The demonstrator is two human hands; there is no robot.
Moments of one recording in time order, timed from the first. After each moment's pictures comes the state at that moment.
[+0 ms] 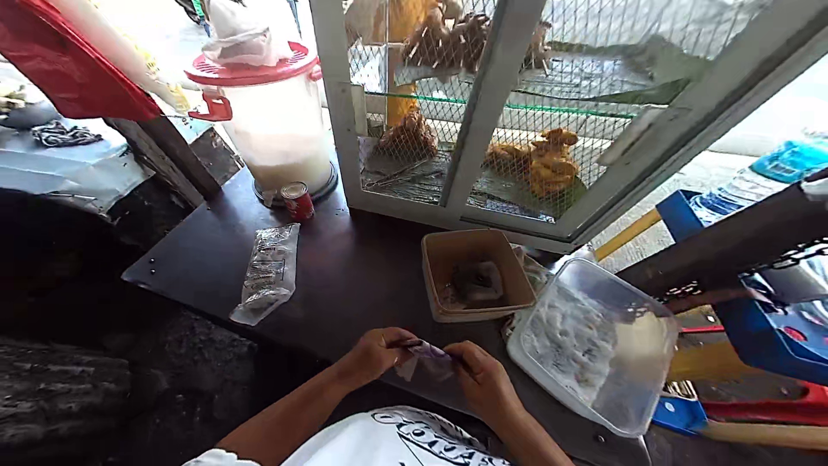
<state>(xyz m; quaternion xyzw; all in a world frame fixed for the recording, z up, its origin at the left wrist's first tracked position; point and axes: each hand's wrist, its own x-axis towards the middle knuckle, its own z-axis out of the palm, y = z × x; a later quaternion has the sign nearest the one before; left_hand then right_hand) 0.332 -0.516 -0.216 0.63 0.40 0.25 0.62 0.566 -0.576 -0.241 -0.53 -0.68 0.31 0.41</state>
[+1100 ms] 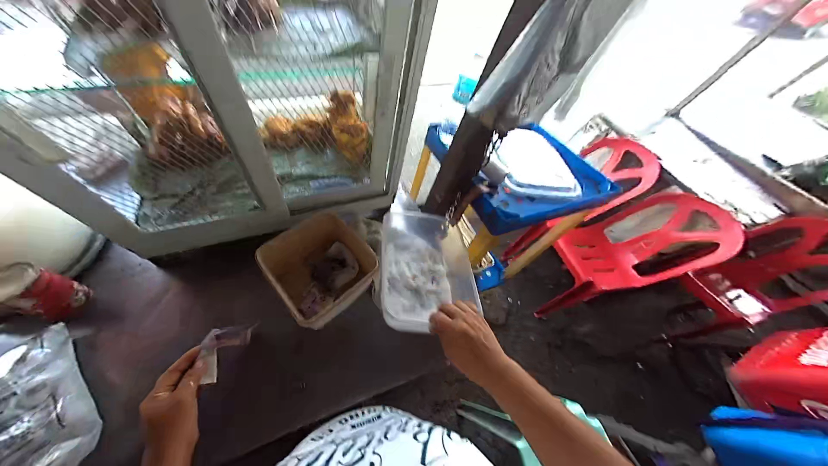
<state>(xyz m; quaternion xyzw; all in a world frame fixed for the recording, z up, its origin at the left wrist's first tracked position) 0.290 -0.450 -0.272 0.55 0.57 0.44 0.42 0.697 -0.653 -0.215 -0.75 -0.65 0.03 0.15</state>
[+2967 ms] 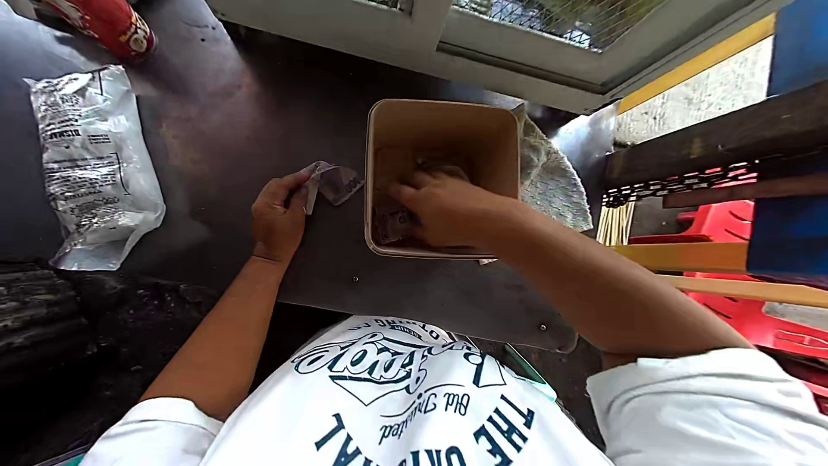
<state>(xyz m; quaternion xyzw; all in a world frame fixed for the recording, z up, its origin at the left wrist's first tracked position) 0.328 -0.417 -0.329 0.66 0.59 0.38 0.26 0.612 -0.408 -0.223 -0.48 -0.82 0.28 -0.14</state>
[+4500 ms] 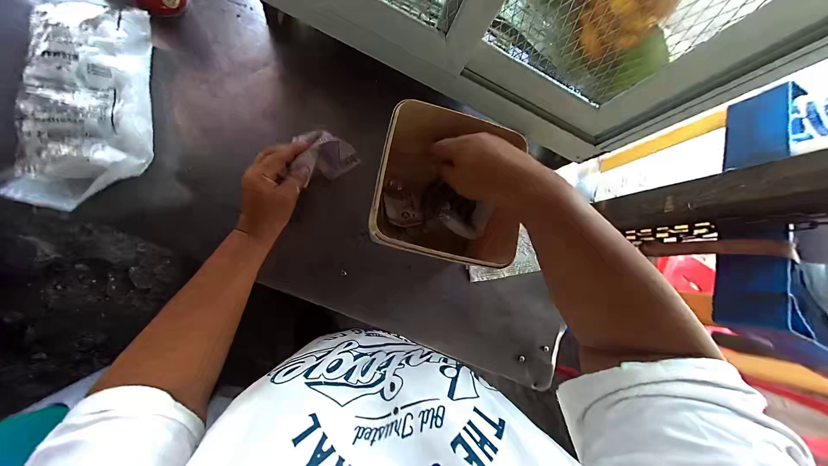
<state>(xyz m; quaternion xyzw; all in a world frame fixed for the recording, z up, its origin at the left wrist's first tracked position) 0.322 -0.422 -0.326 0.64 0.56 0.44 0.27 0.624 -0.367 -0.195 -0.52 -0.82 0.22 -0.12</state>
